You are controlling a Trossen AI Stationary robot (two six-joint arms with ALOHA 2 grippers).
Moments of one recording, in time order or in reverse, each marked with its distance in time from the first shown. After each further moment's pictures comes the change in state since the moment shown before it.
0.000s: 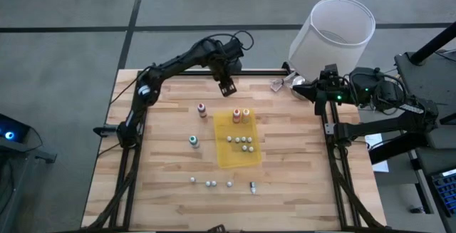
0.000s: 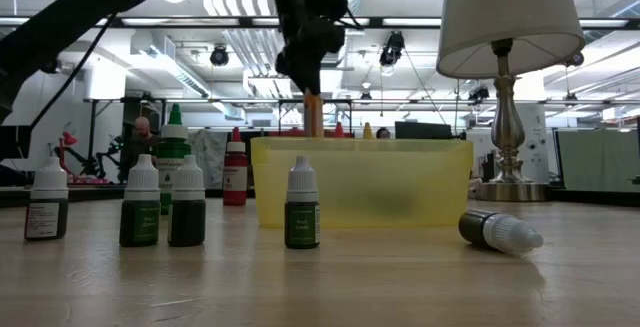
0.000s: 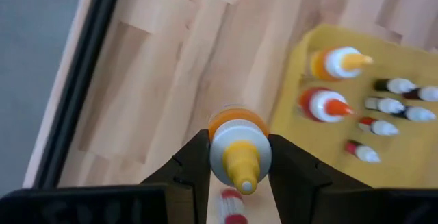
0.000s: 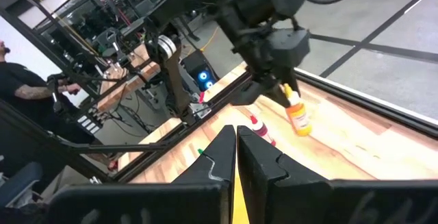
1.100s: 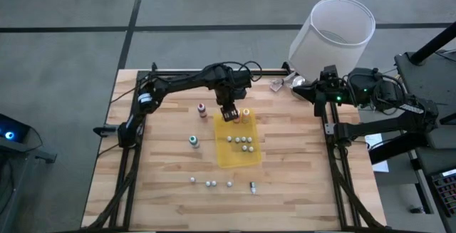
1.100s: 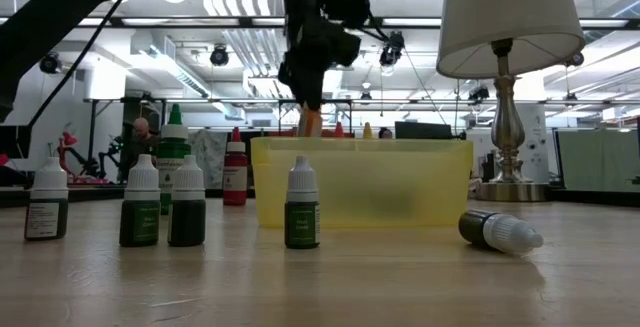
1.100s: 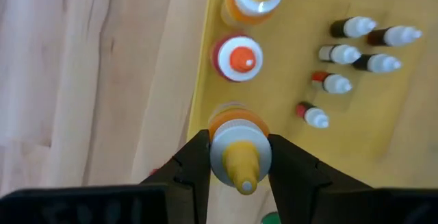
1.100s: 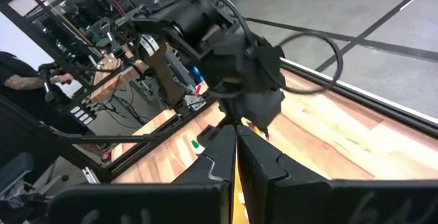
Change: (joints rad) left arm -0.177 -0.026 -0.223 0.050 0.006 -0.110; right arm 0.000 0.000 0.000 -0.034 -0.004 -0.018
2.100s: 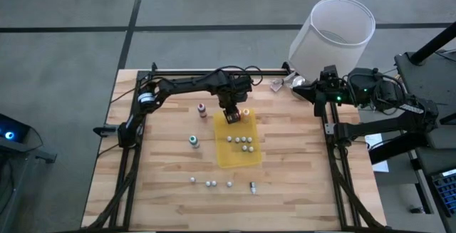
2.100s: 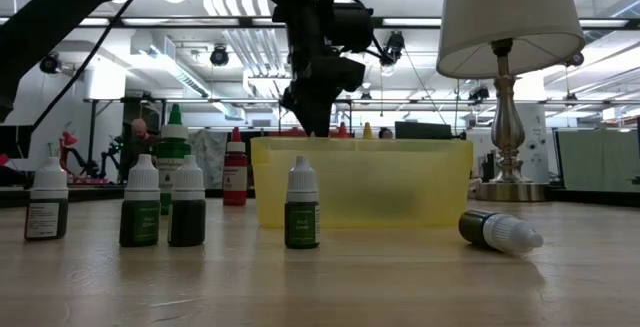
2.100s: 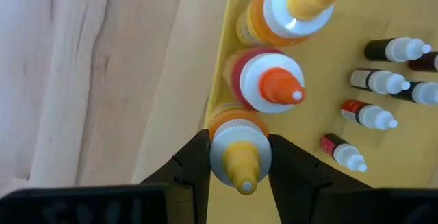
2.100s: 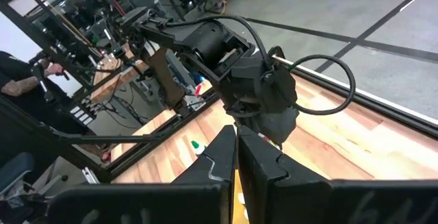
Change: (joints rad) left arm 0.007 0.000 -0.169 0.210 -0.016 -0.016; right arm 0.000 0.000 0.000 0.002 0.001 -0.003
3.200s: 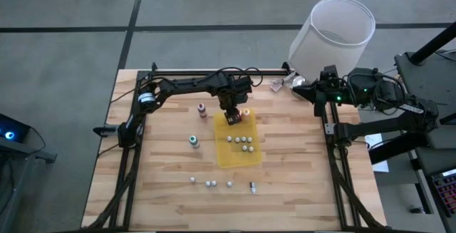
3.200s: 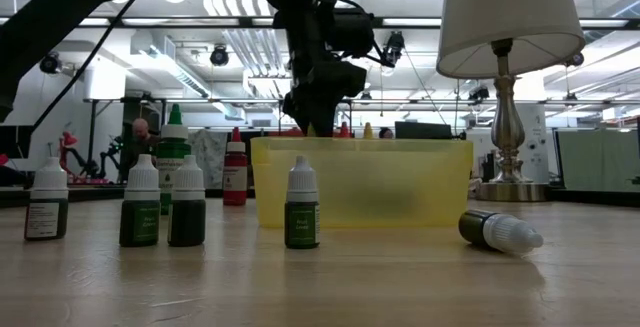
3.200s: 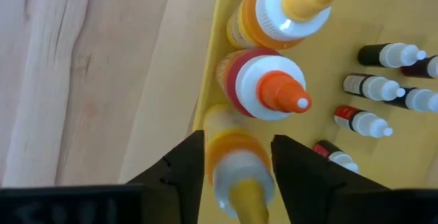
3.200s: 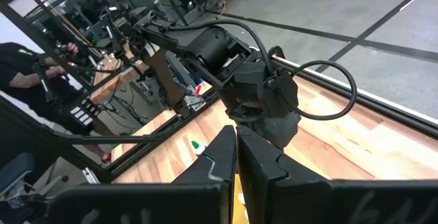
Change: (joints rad) left arm 0.000 -0.001 -0.037 0.049 0.034 -0.018; right arm 0.000 0.000 0.000 0.000 0.000 0.003
